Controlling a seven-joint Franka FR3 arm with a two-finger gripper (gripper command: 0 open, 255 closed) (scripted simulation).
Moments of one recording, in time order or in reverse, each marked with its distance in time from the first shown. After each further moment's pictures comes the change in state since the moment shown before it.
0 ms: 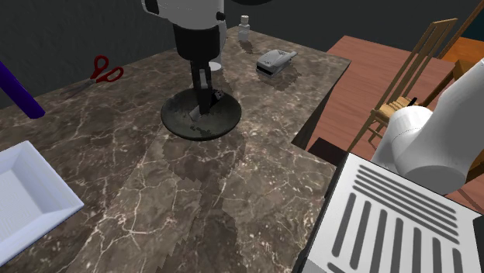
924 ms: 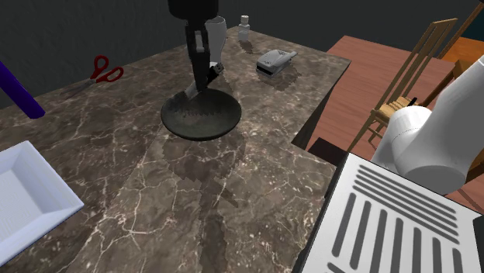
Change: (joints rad) arm -0.001 0.020 0.000 0.178 -0.006 -0.159 0.004
